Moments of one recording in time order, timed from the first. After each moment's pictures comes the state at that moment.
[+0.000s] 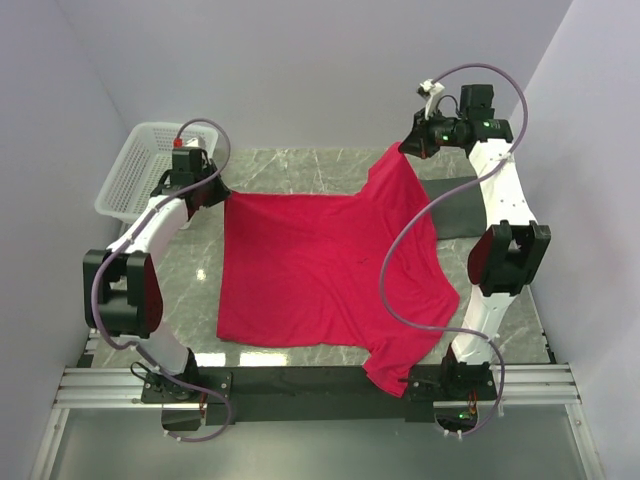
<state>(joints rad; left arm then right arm) -0.07 1.65 1.25 -0.27 0.10 -0.51 -0.01 1.97 2.05 -0.79 -0.79 -0.36</state>
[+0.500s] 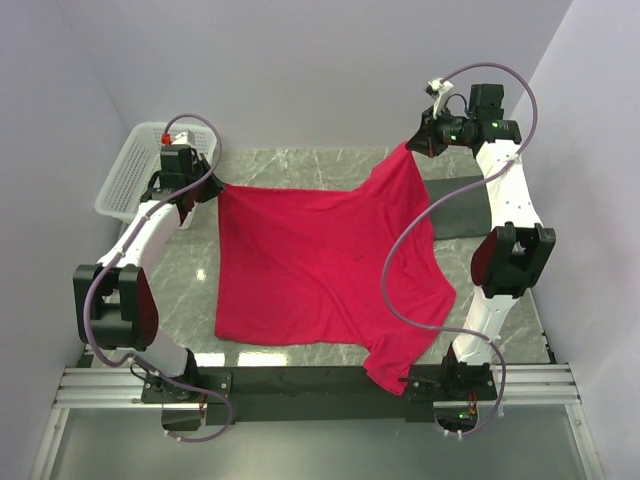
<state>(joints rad) -0.05 1.55 1.22 -0.22 0.10 -0.51 -0.05 1.94 2.03 -0.78 -0.81 -0.41</state>
